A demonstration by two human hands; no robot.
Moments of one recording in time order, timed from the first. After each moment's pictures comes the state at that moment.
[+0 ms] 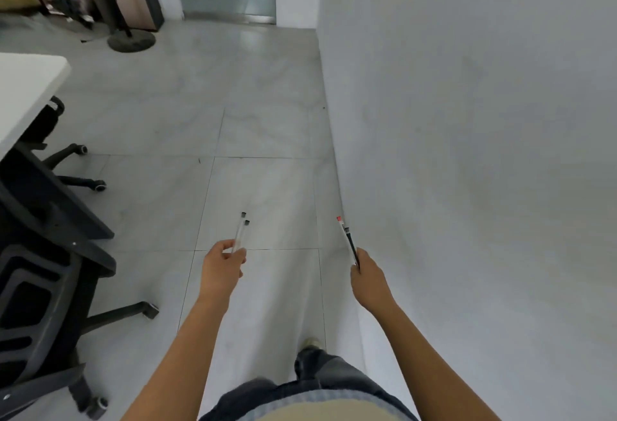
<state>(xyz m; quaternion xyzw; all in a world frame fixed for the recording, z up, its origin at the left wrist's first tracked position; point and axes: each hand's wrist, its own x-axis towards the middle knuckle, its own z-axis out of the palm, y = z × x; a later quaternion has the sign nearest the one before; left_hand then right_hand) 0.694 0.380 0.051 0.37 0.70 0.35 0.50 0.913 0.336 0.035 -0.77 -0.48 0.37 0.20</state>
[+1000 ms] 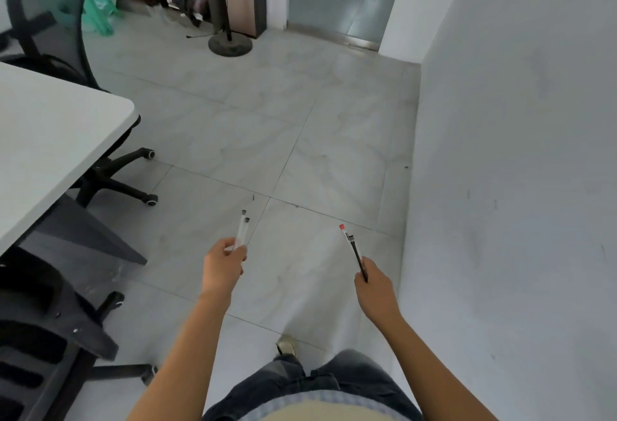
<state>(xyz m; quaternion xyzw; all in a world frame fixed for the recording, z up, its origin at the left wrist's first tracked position) 0.625 0.762 0.050 0.22 0.76 0.42 0.43 0.853 0.775 0.036 -0.68 -0.59 0.40 0.16</state>
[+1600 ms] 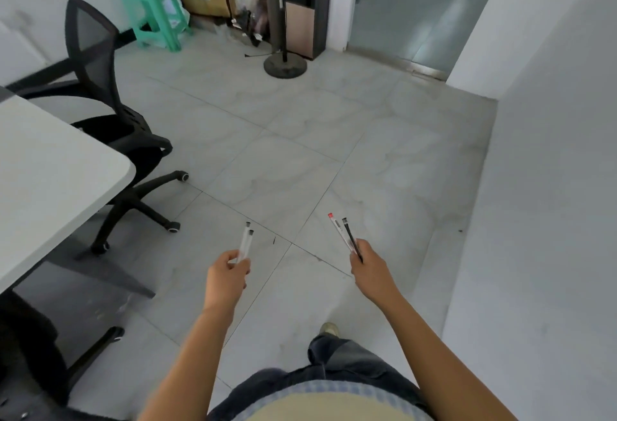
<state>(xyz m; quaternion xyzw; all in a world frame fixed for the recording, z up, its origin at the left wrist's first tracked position) 0.621 0.993 0.048 0.15 0.80 0.45 0.37 0.817 1.096 0.030 -0.56 -0.68 0.46 0.12</state>
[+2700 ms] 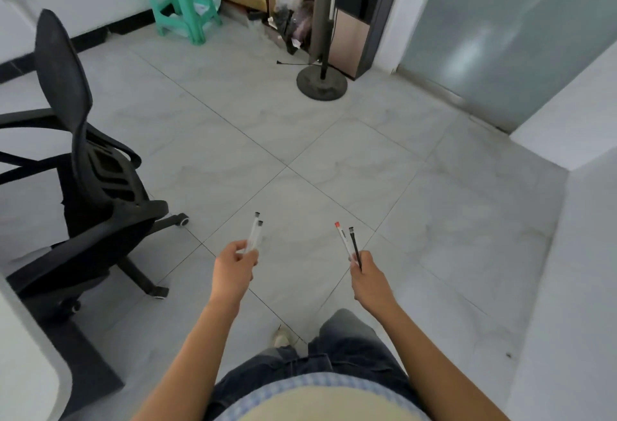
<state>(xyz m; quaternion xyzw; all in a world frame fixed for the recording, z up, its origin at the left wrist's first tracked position) 0.353 1.377 0.040 0.09 0.79 0.47 0.38 0.535 1.483 0.016 -0.55 -0.70 0.46 0.01</state>
